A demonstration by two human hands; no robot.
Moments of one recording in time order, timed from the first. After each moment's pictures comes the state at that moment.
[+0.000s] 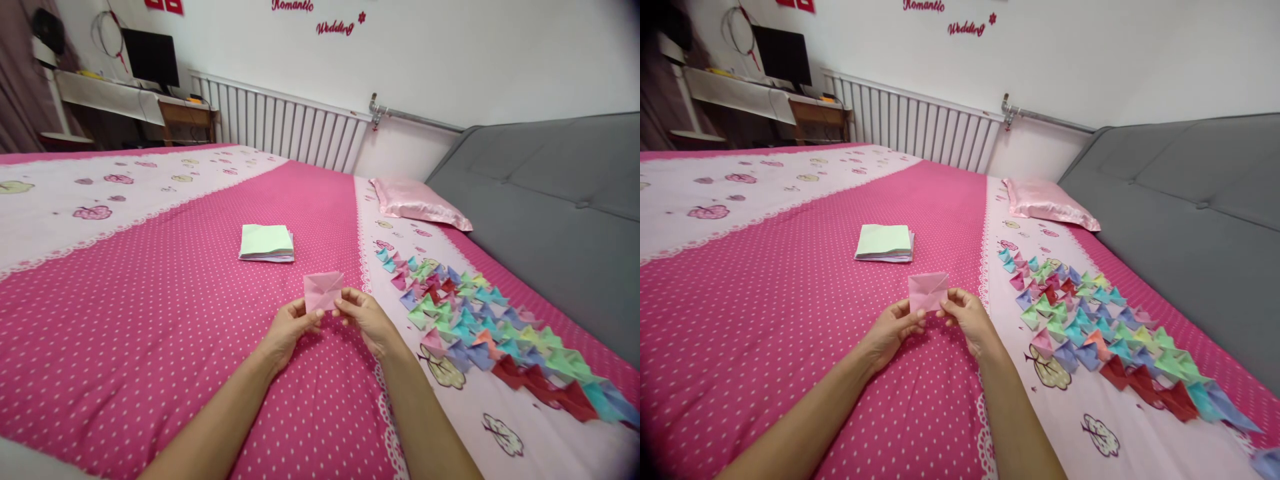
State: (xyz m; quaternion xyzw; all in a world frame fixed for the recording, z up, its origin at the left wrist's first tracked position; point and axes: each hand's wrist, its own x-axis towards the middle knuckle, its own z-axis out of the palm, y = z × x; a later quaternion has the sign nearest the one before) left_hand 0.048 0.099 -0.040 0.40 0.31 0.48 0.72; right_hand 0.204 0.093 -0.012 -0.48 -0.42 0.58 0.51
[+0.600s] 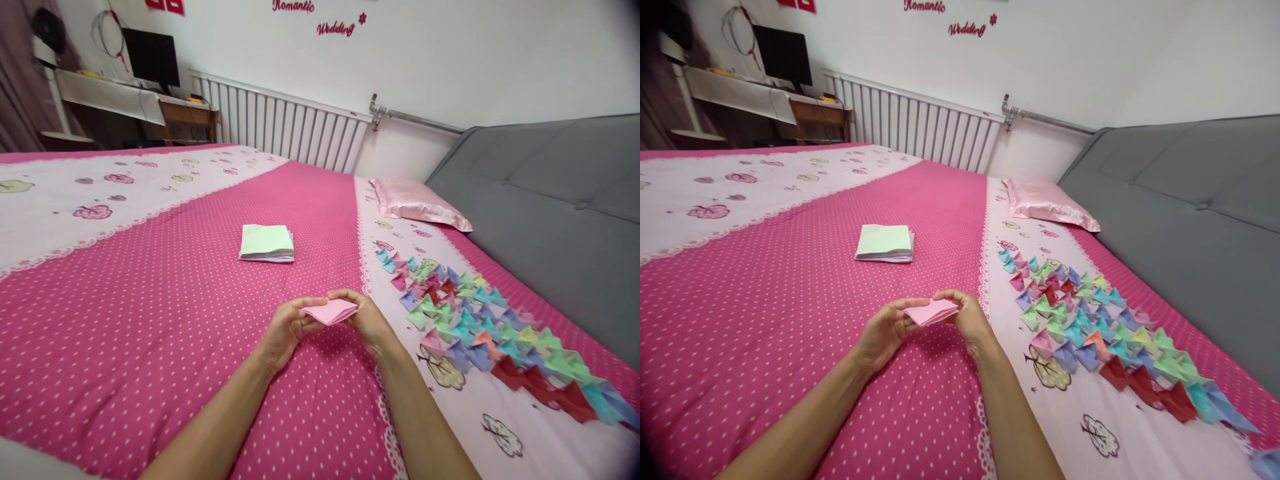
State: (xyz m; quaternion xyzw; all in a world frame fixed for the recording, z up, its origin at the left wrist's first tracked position) left_hand 0.044 0.094 -0.027 0.35 0.25 0.50 0.75; right_hand 0.203 0.098 -0.022 -0.47 -0.44 0.57 0.51
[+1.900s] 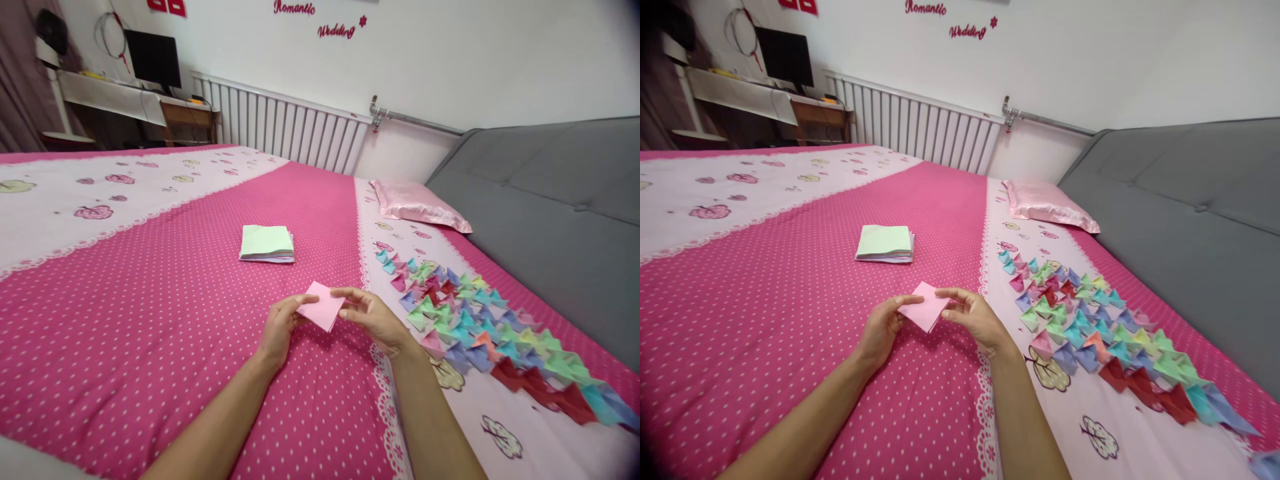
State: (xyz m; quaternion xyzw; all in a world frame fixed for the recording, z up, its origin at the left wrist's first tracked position) left_hand 0.044 0.100 -0.039 0.41 0.32 0.56 0.64; right_hand 0.222 0.089 -0.005 -0.39 -0.52 0.61 0.45
